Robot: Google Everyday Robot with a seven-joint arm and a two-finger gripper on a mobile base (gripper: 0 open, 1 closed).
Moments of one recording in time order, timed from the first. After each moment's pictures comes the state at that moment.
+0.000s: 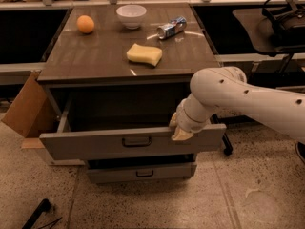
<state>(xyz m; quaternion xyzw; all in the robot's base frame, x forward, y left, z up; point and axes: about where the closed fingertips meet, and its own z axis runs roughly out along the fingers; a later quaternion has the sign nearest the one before) 0.544 -0.086 0.670 -0.75 0.64 0.03 0.17</state>
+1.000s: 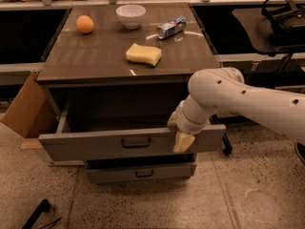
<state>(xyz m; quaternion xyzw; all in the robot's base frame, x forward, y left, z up) 0.543 -0.085 0.668 -0.75 0.64 0.03 0.17</state>
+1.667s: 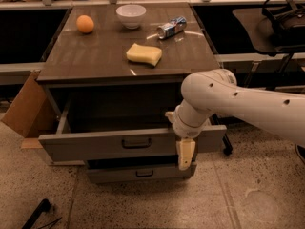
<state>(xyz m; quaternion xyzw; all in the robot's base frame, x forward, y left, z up) 0.525 -0.082 0.659 -0.76 0.64 0.04 0.13</state>
